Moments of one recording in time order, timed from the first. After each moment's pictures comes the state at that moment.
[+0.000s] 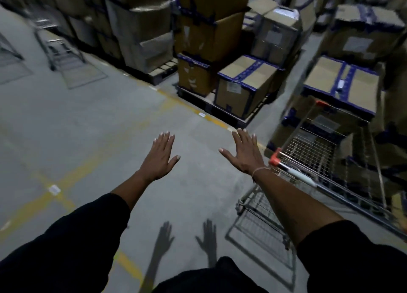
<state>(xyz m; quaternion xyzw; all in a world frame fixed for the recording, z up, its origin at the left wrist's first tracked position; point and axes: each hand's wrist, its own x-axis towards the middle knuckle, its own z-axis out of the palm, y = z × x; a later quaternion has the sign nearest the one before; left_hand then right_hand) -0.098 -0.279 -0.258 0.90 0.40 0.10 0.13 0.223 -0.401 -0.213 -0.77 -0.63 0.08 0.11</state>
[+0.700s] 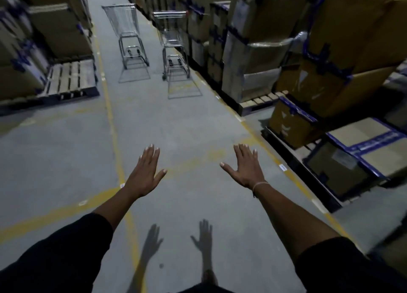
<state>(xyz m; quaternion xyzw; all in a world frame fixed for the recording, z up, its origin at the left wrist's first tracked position) -0.363 -0.036 -0.234 0.74 0.65 0.14 0.11 0.022 0.041 -0.218 -0.59 -0.78 0.15 0.12</state>
